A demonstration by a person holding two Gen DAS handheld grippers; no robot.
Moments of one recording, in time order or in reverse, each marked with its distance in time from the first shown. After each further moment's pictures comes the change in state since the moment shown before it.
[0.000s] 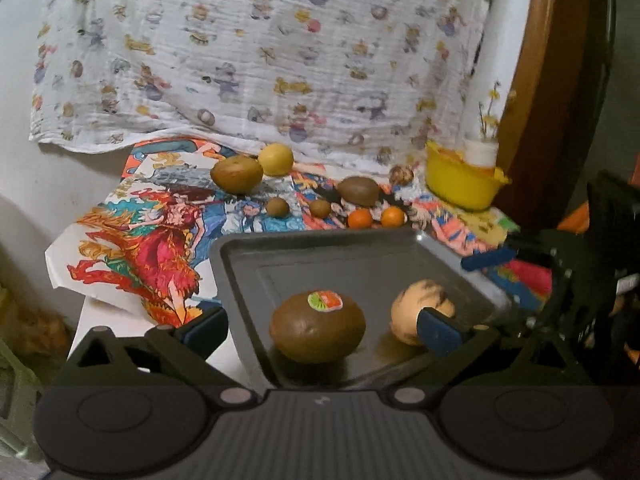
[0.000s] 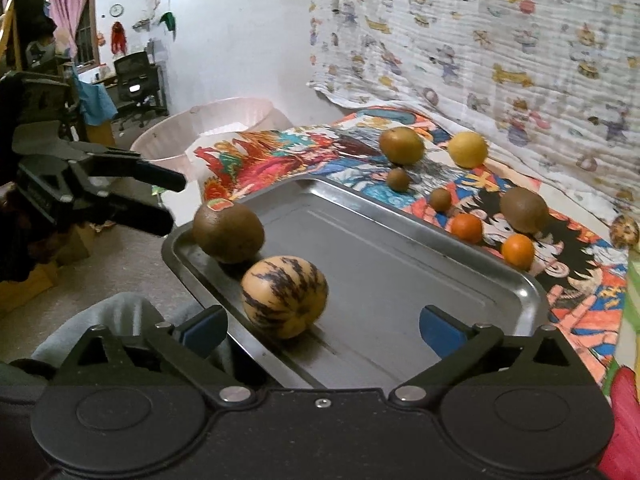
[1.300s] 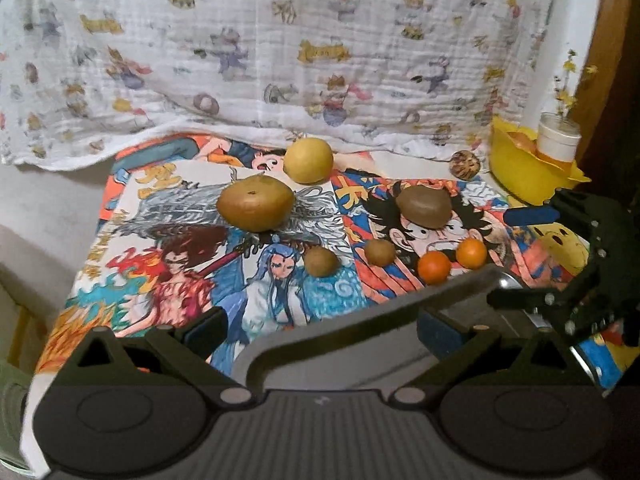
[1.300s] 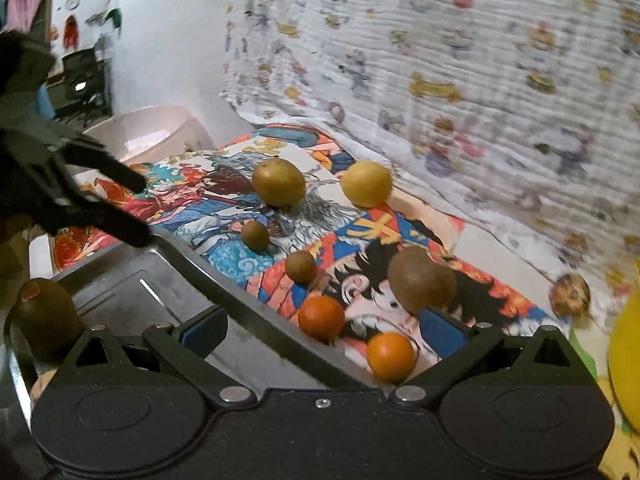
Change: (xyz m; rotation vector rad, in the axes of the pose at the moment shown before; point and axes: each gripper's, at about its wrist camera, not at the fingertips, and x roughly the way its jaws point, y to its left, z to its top) left arm 0.133 0.035 0.115 0.005 0.203 0.087; right arm 0.070 -0.104 0.070 -0.020 -0.009 -0.164
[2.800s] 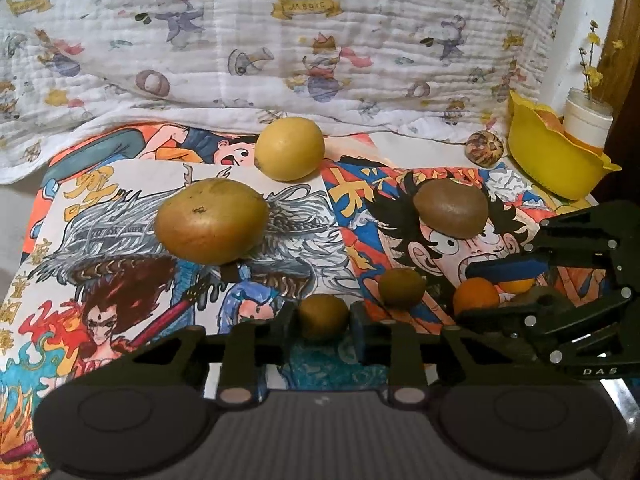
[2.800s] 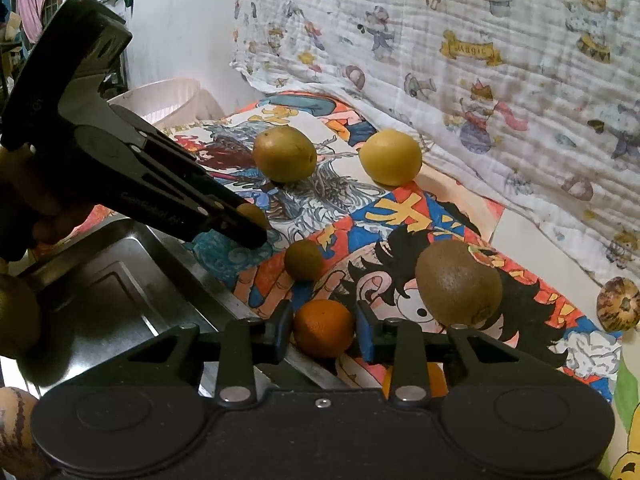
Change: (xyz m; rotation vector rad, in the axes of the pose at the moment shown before) left arm 0.090 0.000 0.026 0.048 0.053 -0.033; right arm 0.057 -0.005 0.003 -0.008 0.066 0.045
